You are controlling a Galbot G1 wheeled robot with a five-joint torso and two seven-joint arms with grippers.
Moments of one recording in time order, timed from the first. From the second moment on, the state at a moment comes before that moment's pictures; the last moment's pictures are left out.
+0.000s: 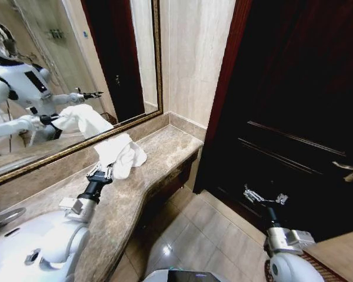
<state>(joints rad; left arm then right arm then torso) 1.62 -1.21 -0.81 -2.31 -0.34 0.08 0.04 -1.73 1.53 0.83 2.29 0.20 0.02 -0.08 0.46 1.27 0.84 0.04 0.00</state>
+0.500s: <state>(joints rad) 1.65 -1.23 -0.82 -2.32 -0.33 0.04 0.04 -1.74 1.52 0.82 2.31 0.19 0.03 -0.08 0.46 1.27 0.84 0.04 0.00</state>
